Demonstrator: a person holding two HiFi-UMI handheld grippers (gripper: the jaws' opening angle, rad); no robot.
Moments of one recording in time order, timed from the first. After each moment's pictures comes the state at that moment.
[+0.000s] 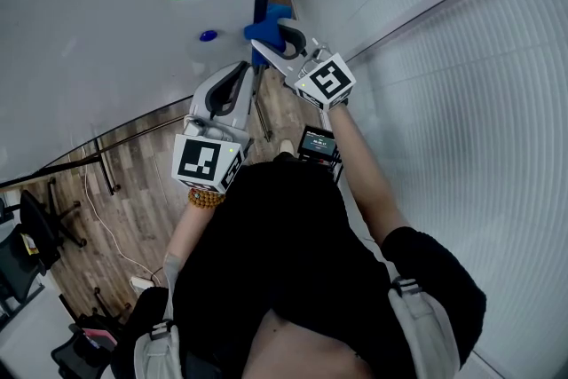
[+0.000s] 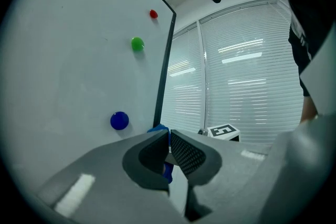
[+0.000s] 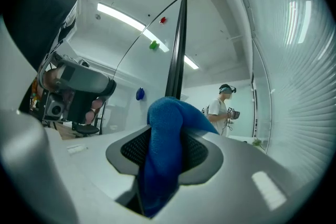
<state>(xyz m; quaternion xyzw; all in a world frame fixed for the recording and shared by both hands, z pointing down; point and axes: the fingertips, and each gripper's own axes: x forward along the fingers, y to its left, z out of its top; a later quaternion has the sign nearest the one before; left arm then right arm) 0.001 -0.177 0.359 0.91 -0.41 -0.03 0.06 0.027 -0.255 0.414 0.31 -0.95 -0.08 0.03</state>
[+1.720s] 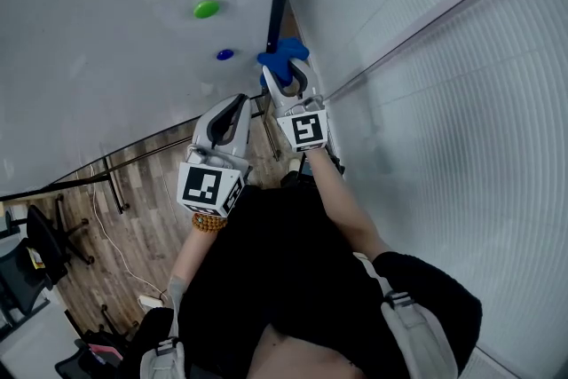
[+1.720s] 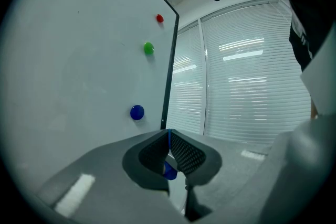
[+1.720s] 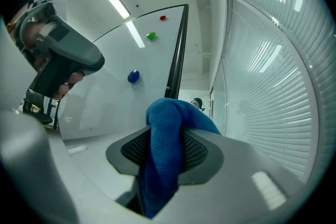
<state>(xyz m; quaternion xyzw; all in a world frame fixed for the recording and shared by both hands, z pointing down) -0.019 -0.154 0.389 0.91 -0.41 0.00 0.07 0.046 -0.239 0.456 0.53 -0.84 -0.11 0.01</state>
